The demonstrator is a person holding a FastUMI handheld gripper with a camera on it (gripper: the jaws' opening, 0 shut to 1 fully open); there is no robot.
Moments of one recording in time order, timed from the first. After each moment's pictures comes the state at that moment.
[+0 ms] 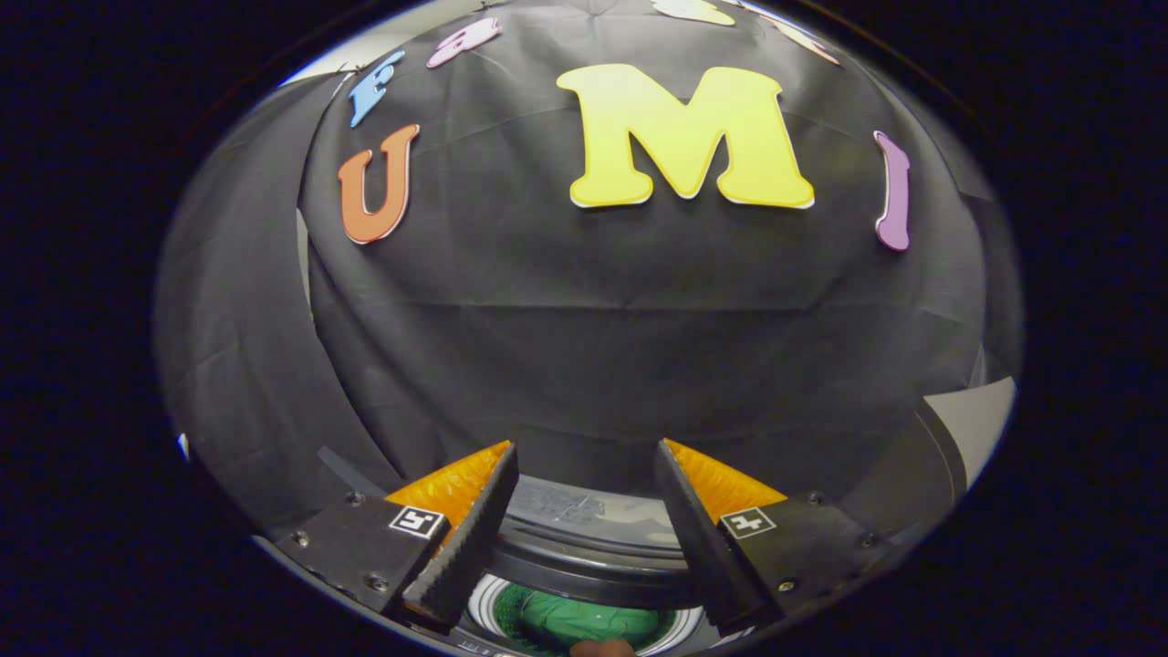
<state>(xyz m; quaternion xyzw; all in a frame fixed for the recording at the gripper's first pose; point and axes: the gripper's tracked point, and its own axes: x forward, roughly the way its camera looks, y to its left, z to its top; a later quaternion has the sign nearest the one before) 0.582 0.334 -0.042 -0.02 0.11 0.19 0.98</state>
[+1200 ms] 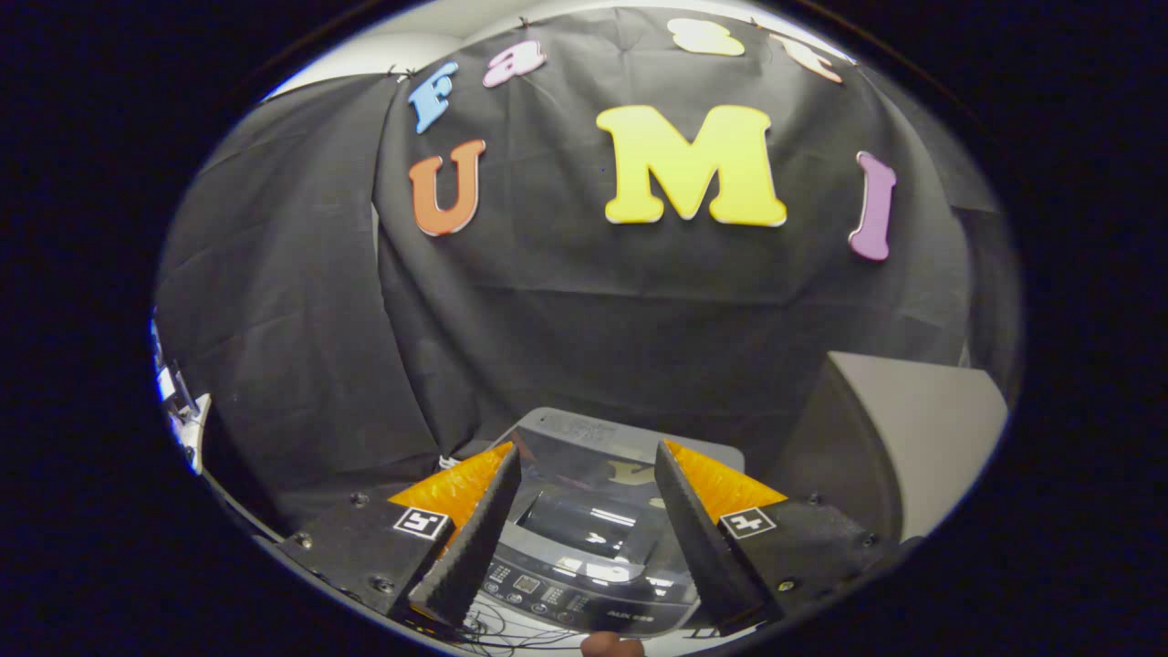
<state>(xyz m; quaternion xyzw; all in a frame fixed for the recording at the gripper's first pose) 0.397 0.241 -0.039 -0.05 0.07 0.24 0.97</state>
